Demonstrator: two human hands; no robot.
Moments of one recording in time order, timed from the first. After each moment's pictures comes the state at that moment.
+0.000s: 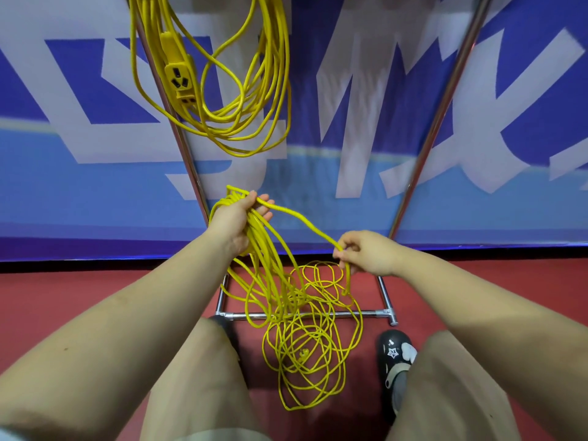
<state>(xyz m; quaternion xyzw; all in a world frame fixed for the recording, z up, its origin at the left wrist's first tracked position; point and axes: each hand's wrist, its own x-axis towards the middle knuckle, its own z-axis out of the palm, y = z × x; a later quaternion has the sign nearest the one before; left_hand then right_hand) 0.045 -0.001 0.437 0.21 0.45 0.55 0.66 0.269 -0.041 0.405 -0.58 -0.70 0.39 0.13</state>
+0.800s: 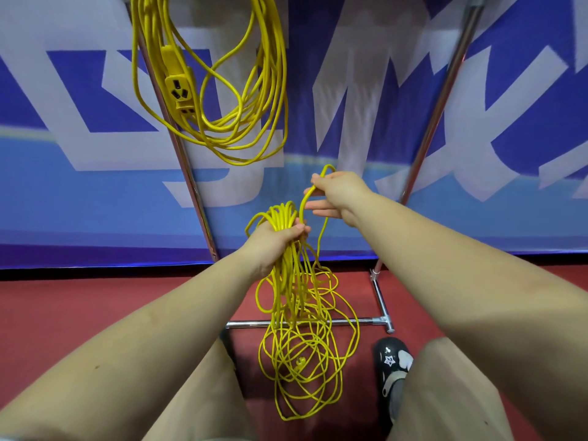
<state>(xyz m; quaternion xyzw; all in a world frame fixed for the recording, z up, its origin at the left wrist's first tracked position) 0.083 -0.024 0.419 0.45 0.45 0.44 0.63 0.210 -0.002 0.494 -0.59 -0.44 0.54 0.40</state>
